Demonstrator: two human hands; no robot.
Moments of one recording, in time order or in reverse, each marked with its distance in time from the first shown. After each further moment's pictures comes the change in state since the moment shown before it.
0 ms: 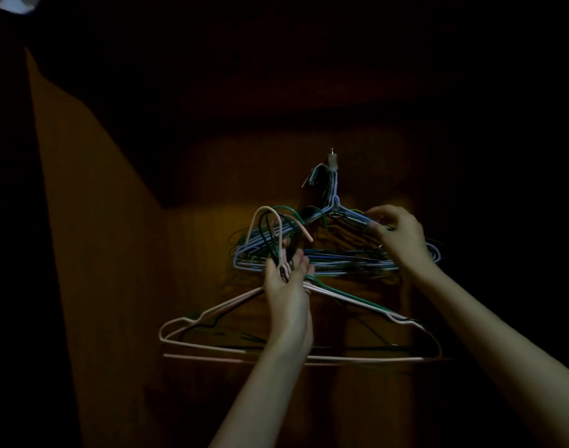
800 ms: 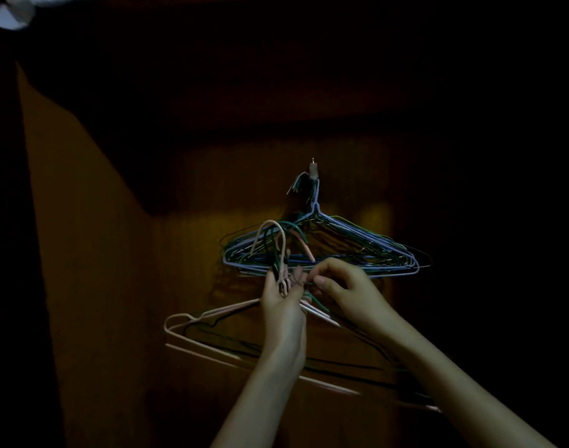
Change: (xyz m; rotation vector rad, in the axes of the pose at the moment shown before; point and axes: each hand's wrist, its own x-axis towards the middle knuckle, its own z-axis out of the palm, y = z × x) left_hand -0.031 -0.004 -0.002 0.091 -0.096 -0.049; right_hand -0.093 -0.043 -0.001 0.368 -0.444 -0.001
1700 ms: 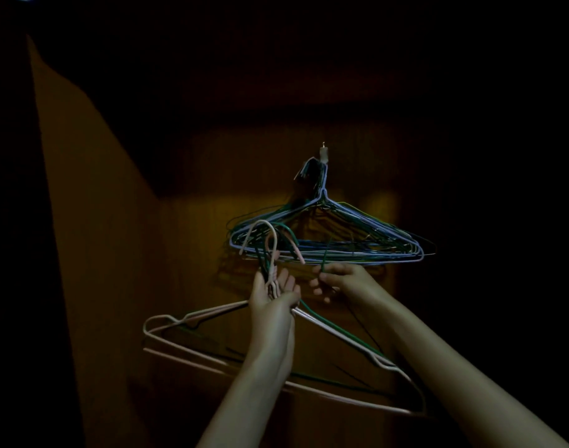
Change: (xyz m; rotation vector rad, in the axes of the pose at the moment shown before) left_hand -0.012 0.002 -0.032 -0.017 0.071 -0.054; right_hand 0.017 0.039 0.012 0.441 -0.073 0.422
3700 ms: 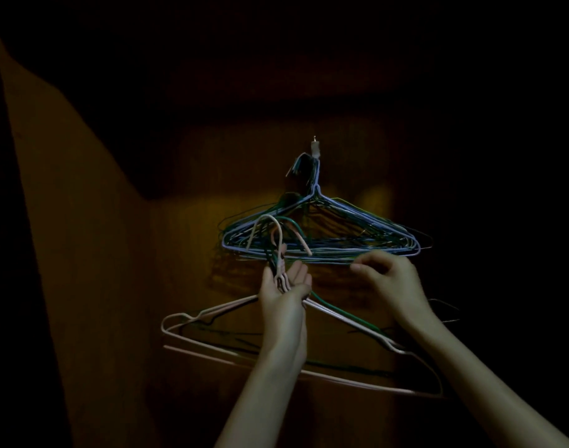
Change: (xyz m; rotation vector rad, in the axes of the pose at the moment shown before) left_hand 0.013 -0.014 0.016 0.017 -0.057 0.013; right_hand -0.037 -0.003 -0.035 -0.576 0.449 -0.461
